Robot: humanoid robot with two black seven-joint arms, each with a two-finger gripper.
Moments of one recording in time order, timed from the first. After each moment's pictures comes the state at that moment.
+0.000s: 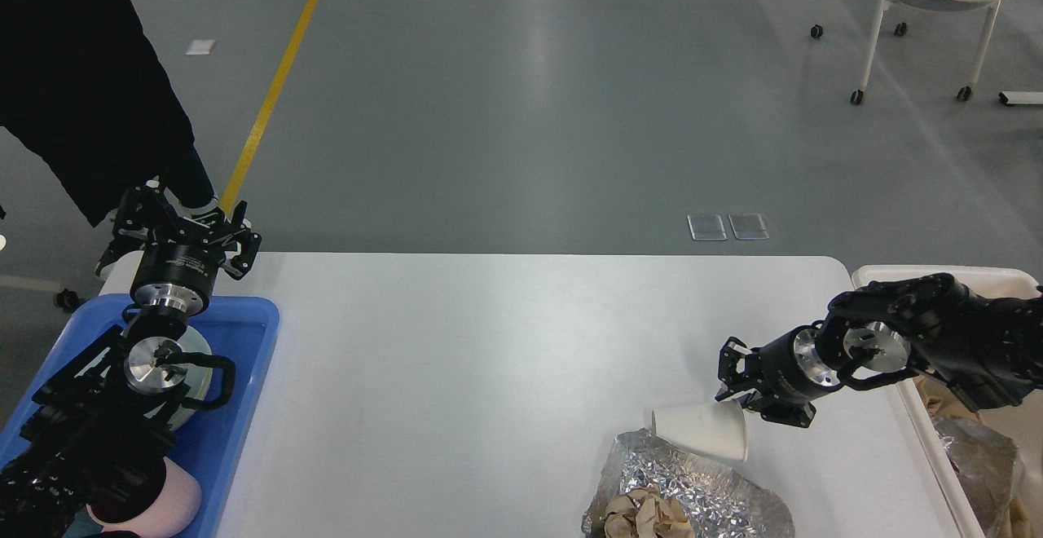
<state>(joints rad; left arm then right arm) -0.61 0.25 -1.05 -0.45 -0.03 -0.42 -0.37 1.20 -0.32 -0.90 0.79 0.24 0.49 -0.15</state>
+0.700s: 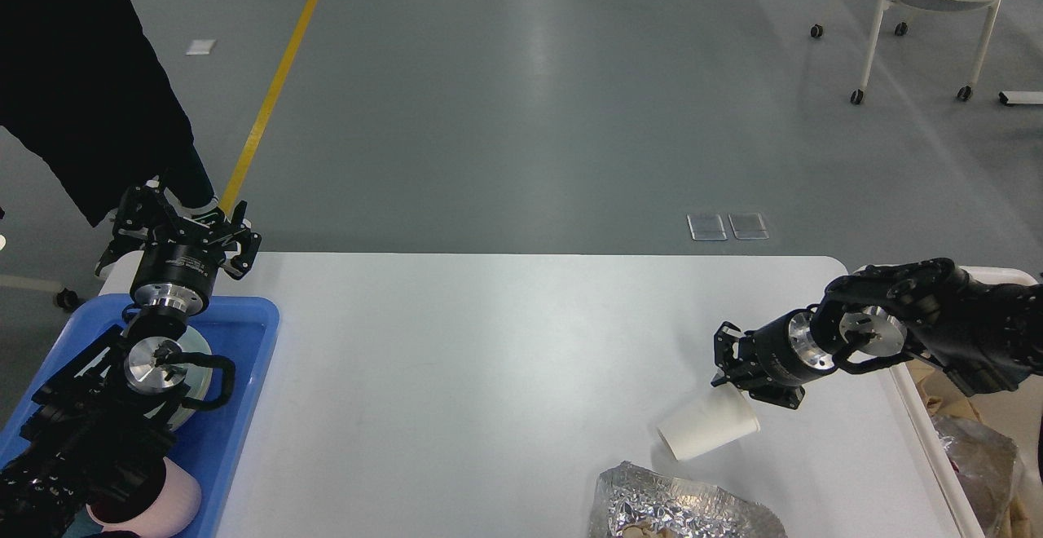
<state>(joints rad) -0.61 0.25 -1.05 -0.45 -0.03 -0.42 -0.37 1.27 -0.32 -0.88 0.80 0.25 0.50 -0.15</state>
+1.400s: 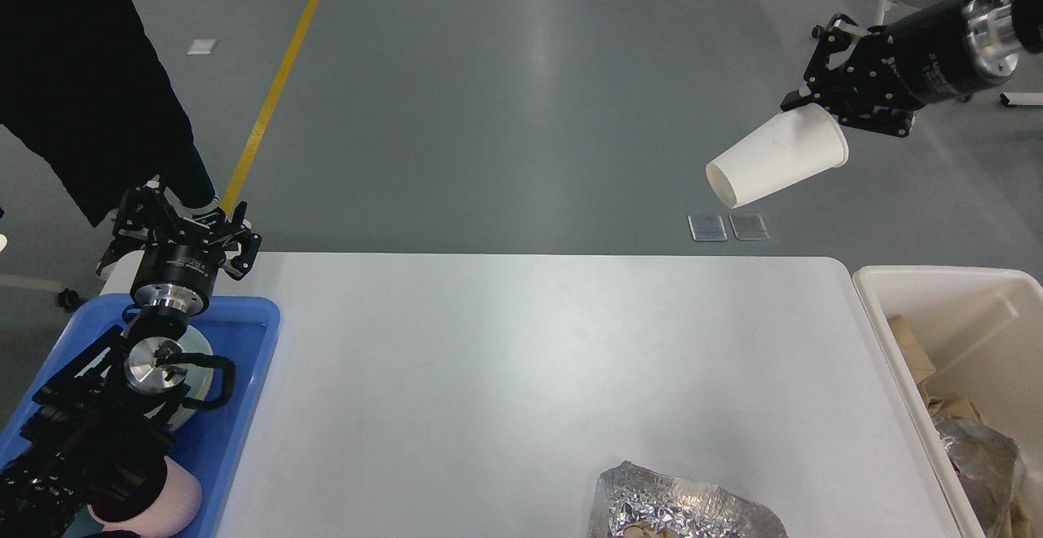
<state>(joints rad) -0.61 0.25 -1.05 -0.45 -0.03 -0.42 -0.37 2.01 -0.62 -0.98 0.88 0.25 0.82 -0.15</state>
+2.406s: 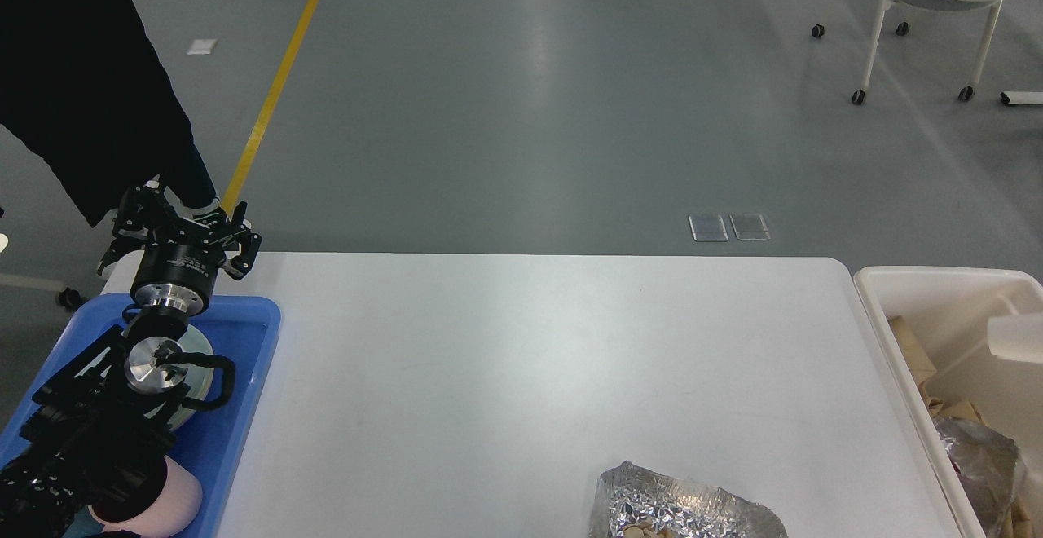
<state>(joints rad) -0.61 0.25 -1.05 -0.45 -0.03 -0.42 -0.37 1.10 -0.80 -0.83 0.54 0.25 0.08 -0.14</state>
